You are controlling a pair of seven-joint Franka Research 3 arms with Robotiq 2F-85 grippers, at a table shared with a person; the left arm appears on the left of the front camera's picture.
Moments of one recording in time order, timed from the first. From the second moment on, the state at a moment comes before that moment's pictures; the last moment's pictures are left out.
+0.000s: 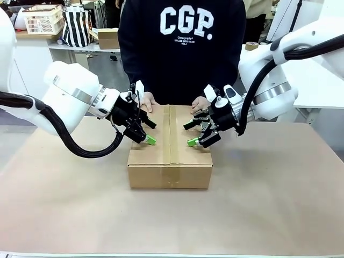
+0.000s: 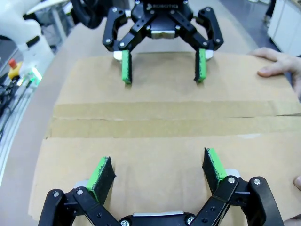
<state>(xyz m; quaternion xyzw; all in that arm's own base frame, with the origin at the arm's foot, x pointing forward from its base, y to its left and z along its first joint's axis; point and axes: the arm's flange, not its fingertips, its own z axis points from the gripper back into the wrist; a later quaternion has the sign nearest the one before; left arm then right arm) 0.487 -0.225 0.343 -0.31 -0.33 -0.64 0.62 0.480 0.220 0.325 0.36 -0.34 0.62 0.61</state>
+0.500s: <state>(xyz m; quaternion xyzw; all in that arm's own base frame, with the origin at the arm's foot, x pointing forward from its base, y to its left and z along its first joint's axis) 0.487 -0.225 0.343 -0.31 -0.33 -0.64 0.62 0.480 0.220 0.325 0.36 -0.34 0.62 0.61</state>
